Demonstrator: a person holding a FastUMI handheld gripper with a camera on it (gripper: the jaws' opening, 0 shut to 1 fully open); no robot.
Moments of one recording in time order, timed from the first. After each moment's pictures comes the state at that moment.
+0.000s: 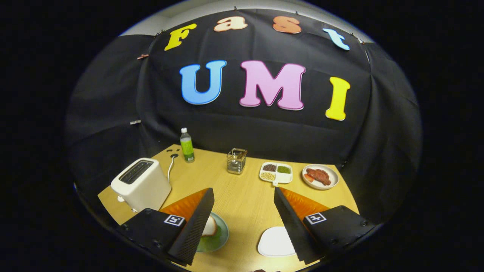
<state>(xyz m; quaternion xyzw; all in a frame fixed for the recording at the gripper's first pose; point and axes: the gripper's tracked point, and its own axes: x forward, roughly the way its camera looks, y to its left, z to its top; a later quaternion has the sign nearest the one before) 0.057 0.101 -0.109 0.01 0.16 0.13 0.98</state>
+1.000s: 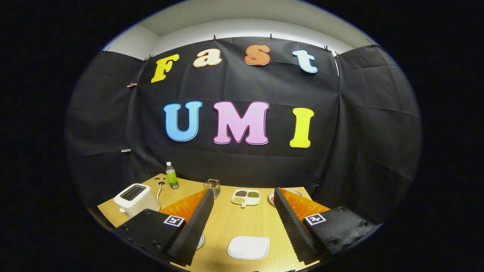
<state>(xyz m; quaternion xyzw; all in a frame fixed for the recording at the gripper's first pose) 0.006 -0.009 -0.023 0.03 0.07 0.08 0.99</state>
